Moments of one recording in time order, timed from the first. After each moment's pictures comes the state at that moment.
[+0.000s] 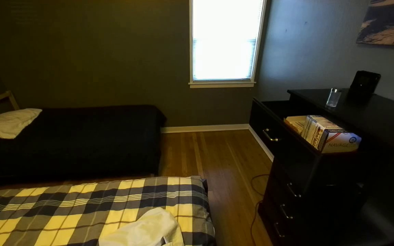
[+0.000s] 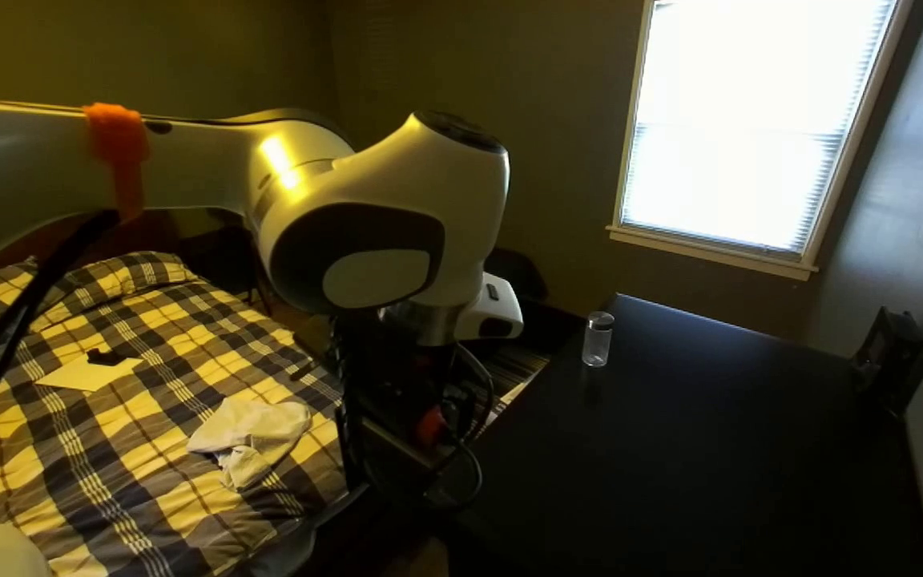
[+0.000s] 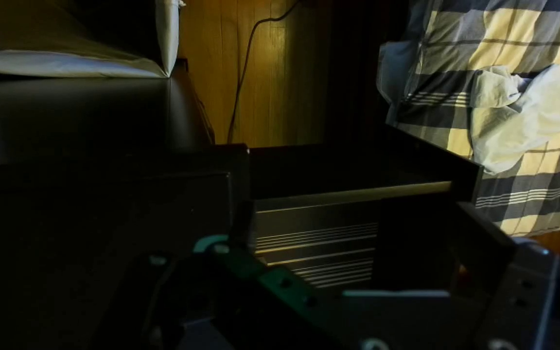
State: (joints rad) arm -0.03 -0.58 -0.35 -2.33 0.07 1.72 -0.37
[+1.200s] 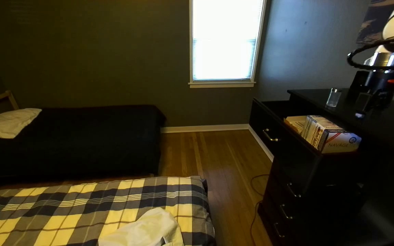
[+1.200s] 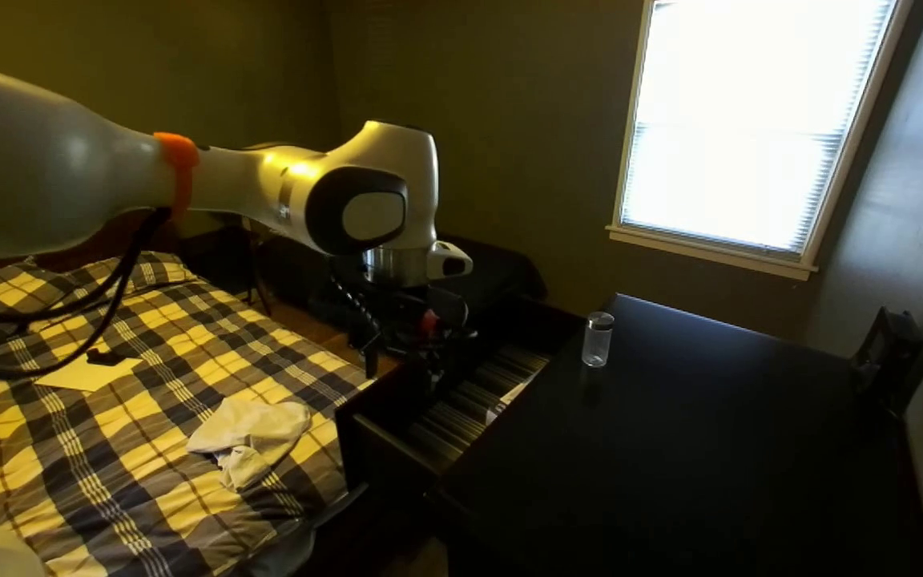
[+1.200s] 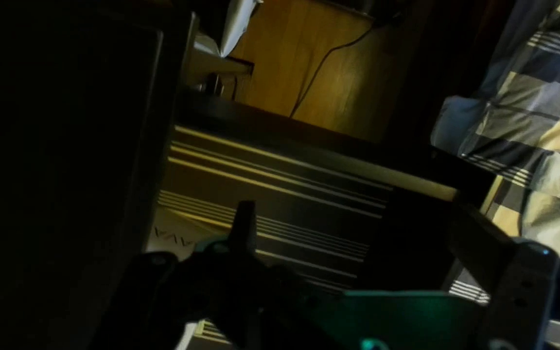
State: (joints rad) arm 0.02 -0.38 -0.07 -2.25 -0.04 1.81 -0.36
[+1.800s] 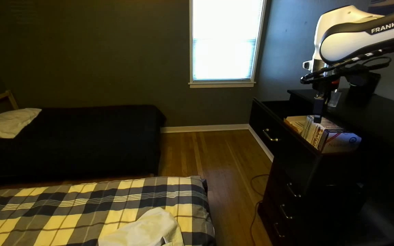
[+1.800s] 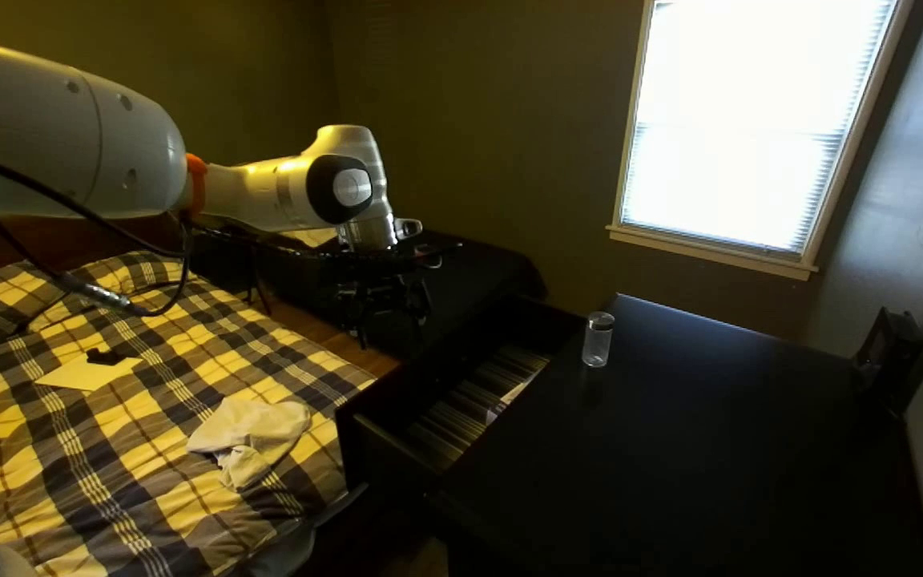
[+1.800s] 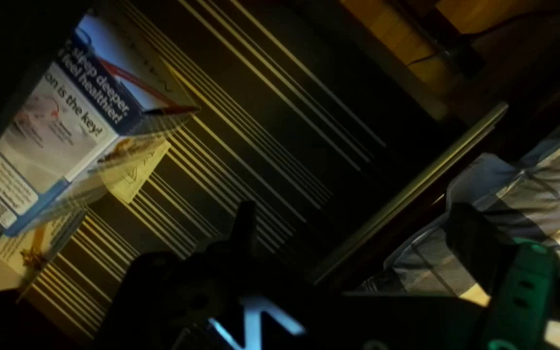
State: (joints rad) arm 0.13 -0.15 0.10 -2.07 -0.21 1.87 -0.47
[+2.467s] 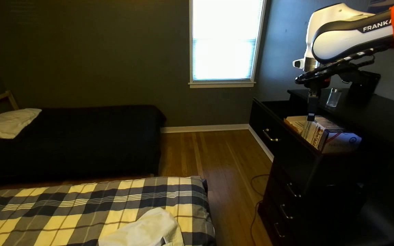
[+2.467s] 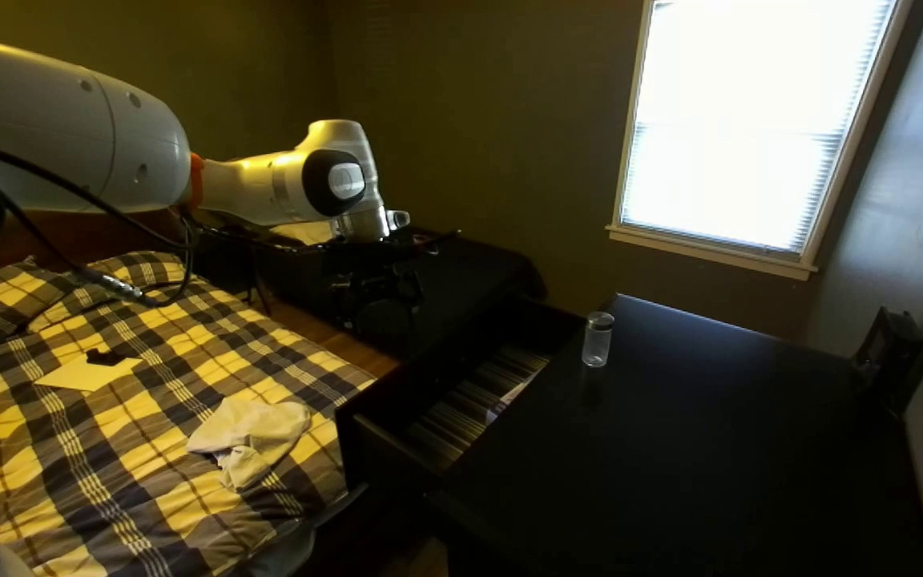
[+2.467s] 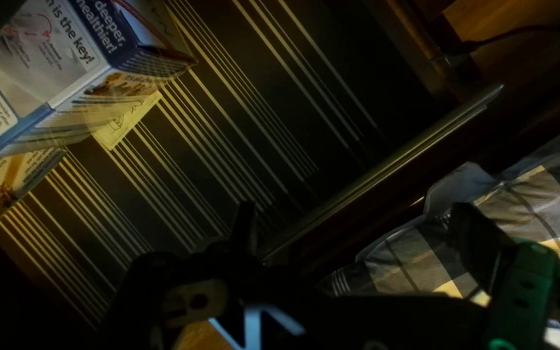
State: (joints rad) arm 0.16 -0.12 0.12 -2.02 -0.20 1.87 -0.58
